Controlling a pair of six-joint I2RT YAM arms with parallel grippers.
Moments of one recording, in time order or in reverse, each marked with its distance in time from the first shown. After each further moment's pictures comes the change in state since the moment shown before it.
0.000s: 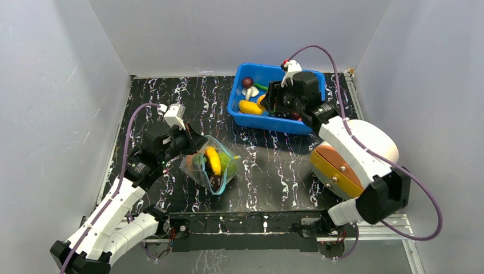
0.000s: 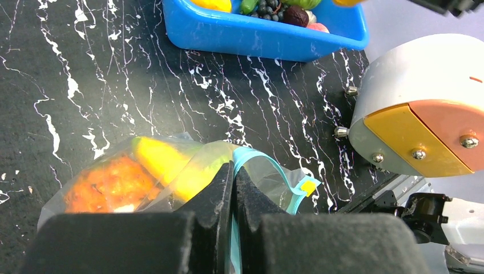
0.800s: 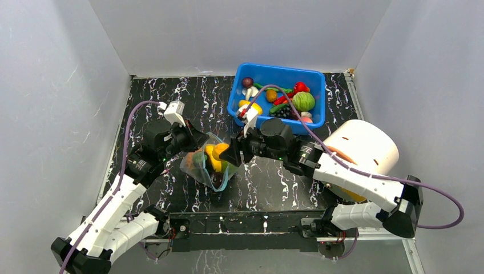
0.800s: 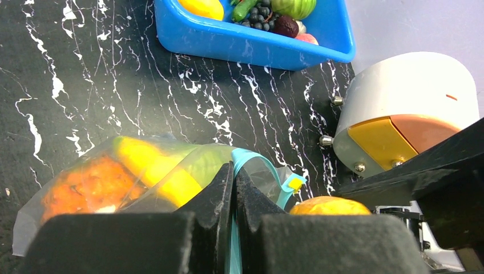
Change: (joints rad) left arm 0.000 0.035 0.030 0.012 0.009 -0.063; right arm 0.571 -0.252 -0.267 0.168 -0.012 0.101
